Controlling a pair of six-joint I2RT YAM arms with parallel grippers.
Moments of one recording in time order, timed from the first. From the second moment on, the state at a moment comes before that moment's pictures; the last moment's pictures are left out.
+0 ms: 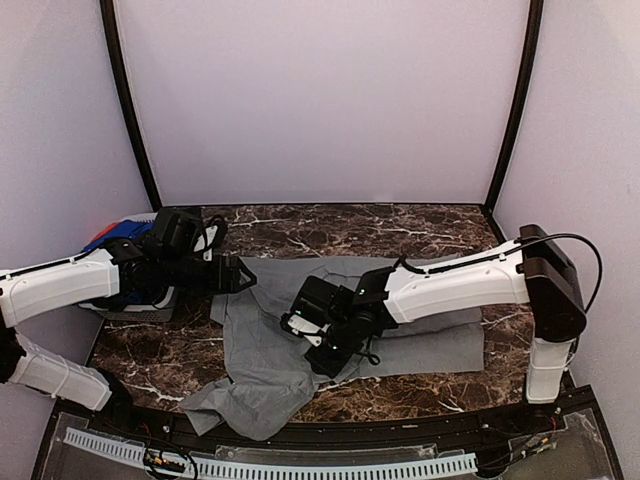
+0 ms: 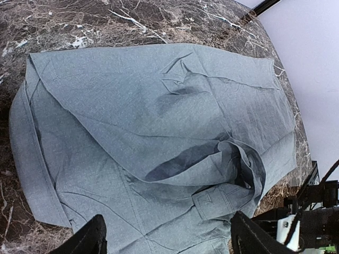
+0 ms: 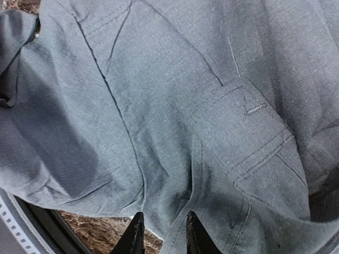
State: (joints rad) left arm -0.58 1.23 0.84 -0.36 0.20 -0.54; right arm 1.22 1.92 1.37 -0.66 -0.05 0.21
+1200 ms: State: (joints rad) left arm -0.58 1.26 0.85 -0.36 0.21 -0.53; right arm 1.21 2.05 1.45 -0.72 0.07 0.22
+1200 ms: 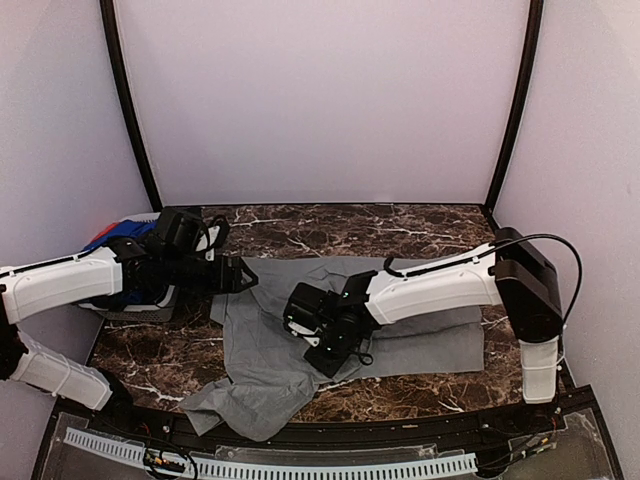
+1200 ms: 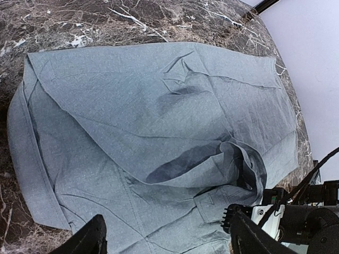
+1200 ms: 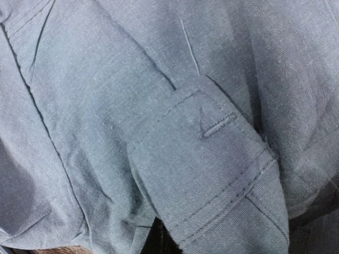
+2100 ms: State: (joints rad) left arm -0.56 1.28 0.91 -0.37 0.16 -0.51; right arm 0.80 1.35 1.16 -0.54 0.01 0.28
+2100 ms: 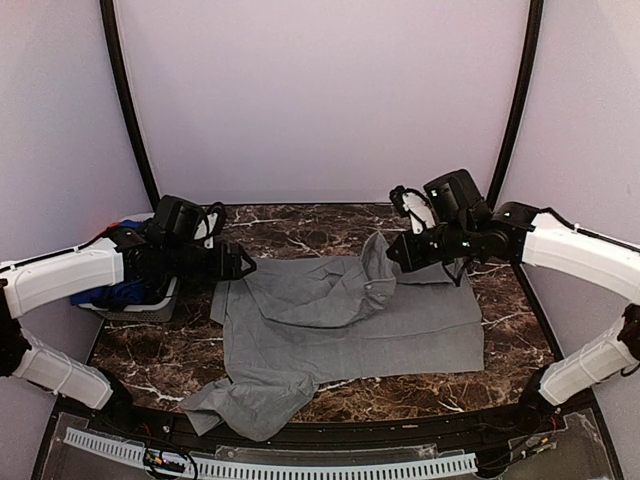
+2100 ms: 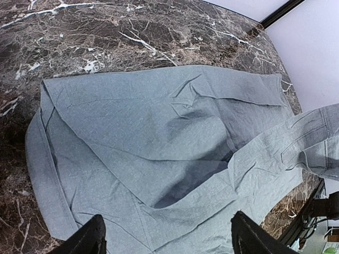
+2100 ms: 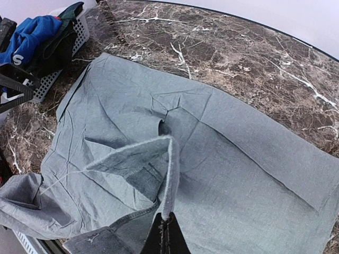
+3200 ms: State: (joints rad) left arm -0.53 1.34 0.90 -0.24 0.20 -0.44; right arm 0.43 1.44 1.25 -0.23 -0.53 0.26
